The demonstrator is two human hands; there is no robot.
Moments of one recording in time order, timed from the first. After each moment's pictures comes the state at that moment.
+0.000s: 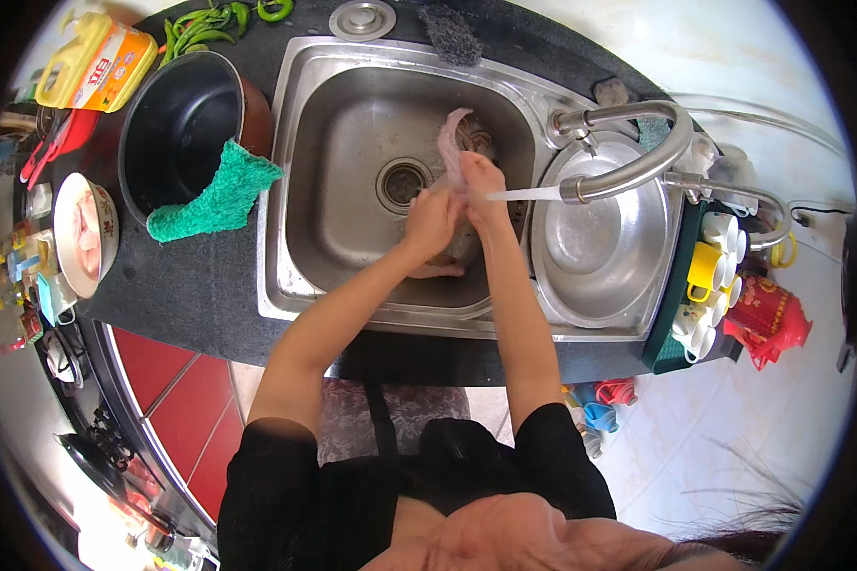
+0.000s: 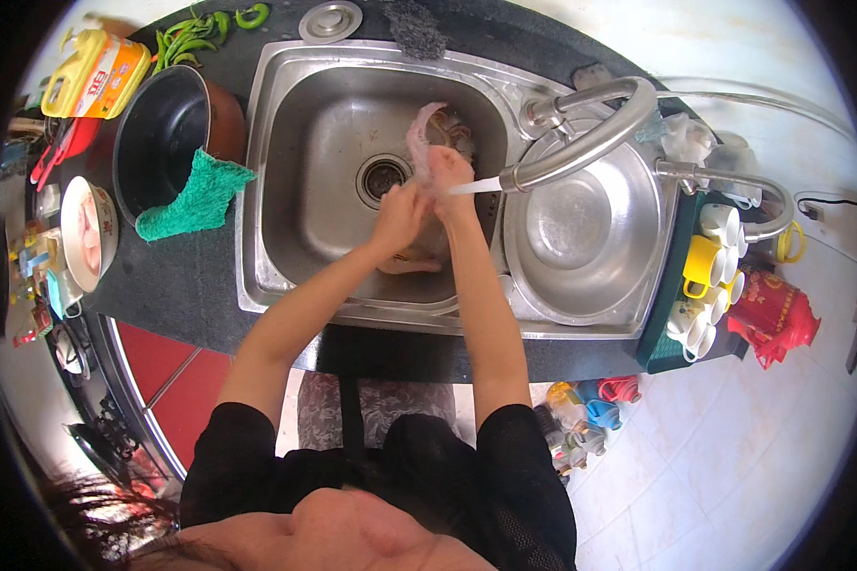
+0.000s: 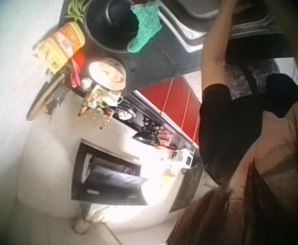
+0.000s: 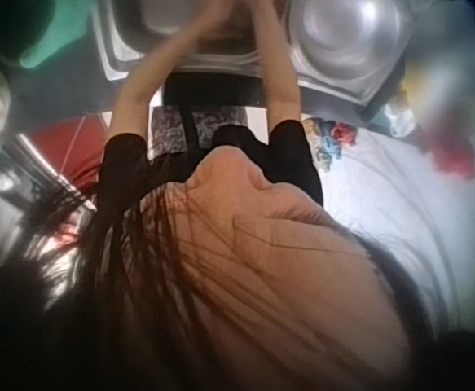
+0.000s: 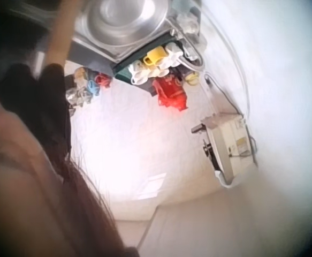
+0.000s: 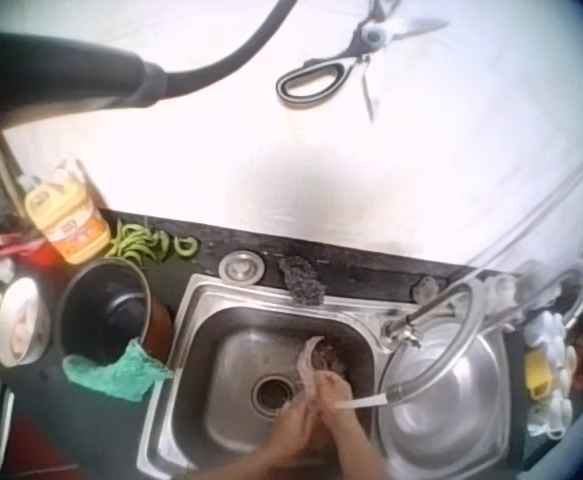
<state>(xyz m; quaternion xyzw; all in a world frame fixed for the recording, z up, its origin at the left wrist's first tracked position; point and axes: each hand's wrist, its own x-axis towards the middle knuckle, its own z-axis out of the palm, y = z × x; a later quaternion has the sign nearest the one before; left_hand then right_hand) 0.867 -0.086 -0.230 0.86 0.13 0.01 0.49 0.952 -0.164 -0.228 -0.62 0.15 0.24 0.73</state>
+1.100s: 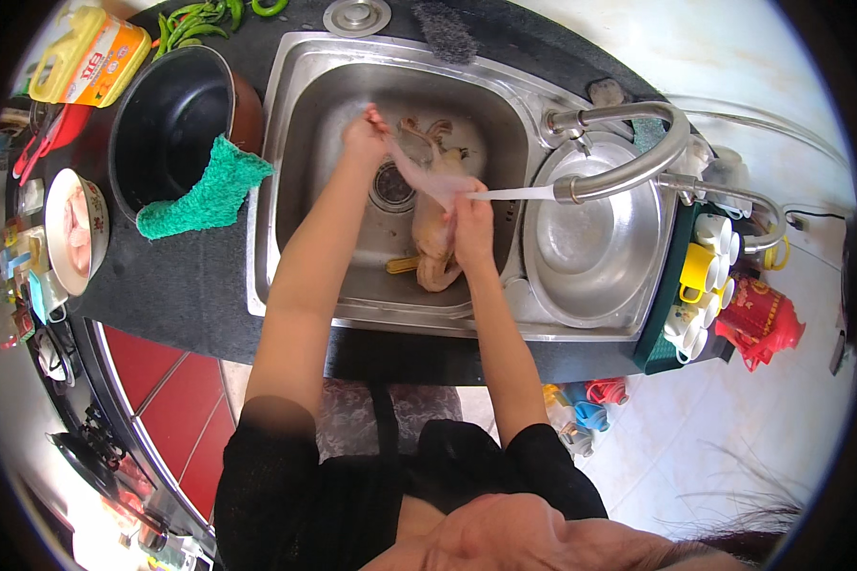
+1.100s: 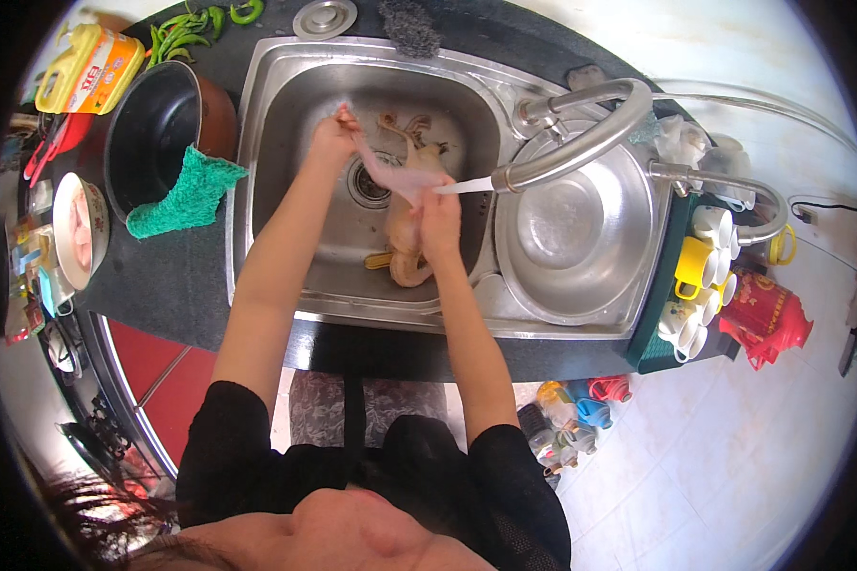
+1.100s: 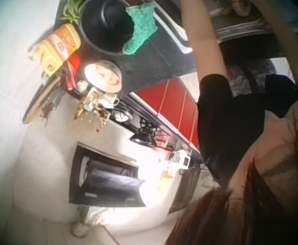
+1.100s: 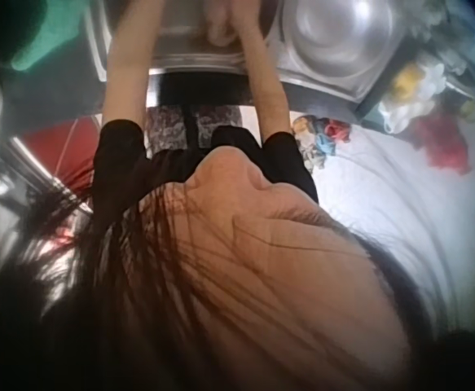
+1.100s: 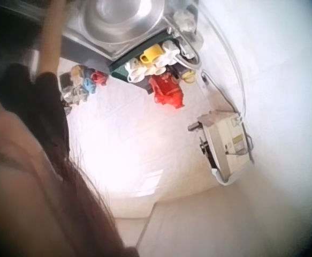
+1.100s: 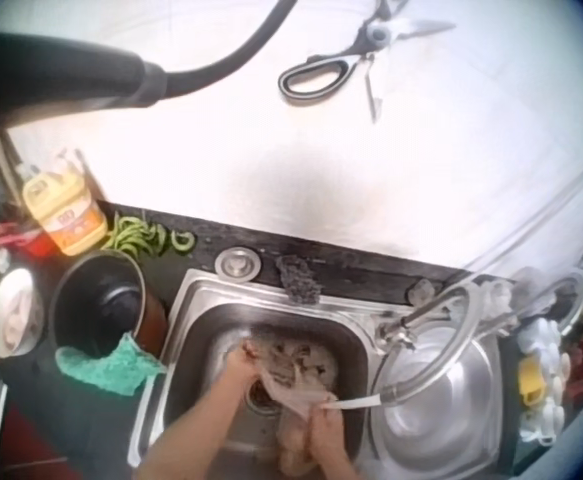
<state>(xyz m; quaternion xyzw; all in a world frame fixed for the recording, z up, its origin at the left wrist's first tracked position) 0.962 0.038 -0.277 0.03 0.46 0.10 0.88 0.899 -0.174 -0.204 -0.68 0.11 0.19 0.70</state>
